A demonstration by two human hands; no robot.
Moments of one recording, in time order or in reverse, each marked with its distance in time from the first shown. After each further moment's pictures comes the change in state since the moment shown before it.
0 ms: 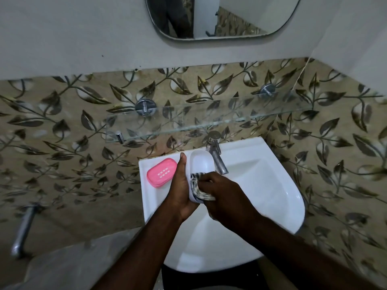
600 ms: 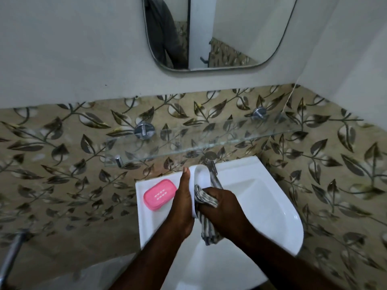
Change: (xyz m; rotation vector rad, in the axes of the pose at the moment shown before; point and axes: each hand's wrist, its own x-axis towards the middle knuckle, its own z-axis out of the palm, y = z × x) left_hand -0.009 0.006 0.035 0.318 0.073 0.196; right_hand 0.016 -0.004 -0.004 0.609 0.107 0.364
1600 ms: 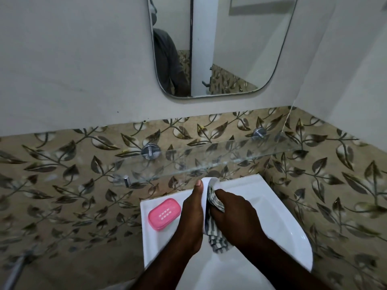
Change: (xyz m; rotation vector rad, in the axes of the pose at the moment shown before) left_hand -0.009 0.016 0.020 0.132 0.036 0.123; right_hand 0.011 -0.029 -0.020 -0.684 0.147 -0.083
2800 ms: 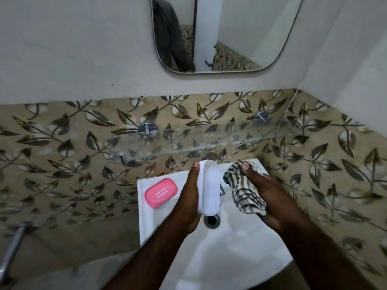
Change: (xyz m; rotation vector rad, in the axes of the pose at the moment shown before) left_hand -0.002 -0.006 -0.003 -0.087 -0.072 -0.107; right_hand -0.004 0.025 -0.055 1.533 -0.207 0.521
